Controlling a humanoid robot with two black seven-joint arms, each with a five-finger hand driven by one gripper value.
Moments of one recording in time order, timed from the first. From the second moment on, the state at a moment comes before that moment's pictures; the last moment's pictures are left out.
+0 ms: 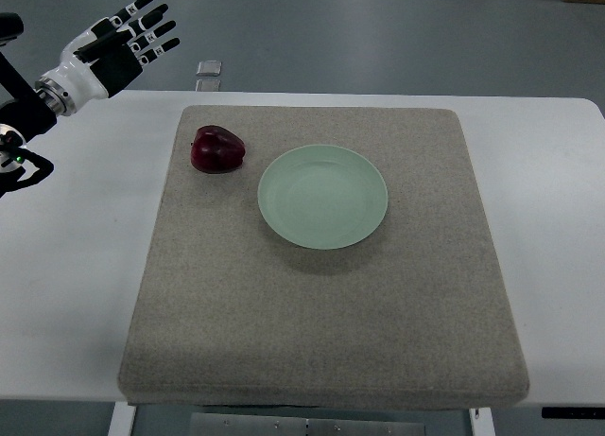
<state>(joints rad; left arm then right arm) -0.89 0.56 -0.63 -0.79 -0.15 -0.42 -0.08 -0.02 0.00 -0.02 0.13 0.01 0.08 -0.05</state>
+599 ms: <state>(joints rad) -0.90 0.59 -0.62 -0.79 -0.15 -0.43 -0.09 -0.02 0.00 -0.02 0.13 0.01 0.08 -0.05</state>
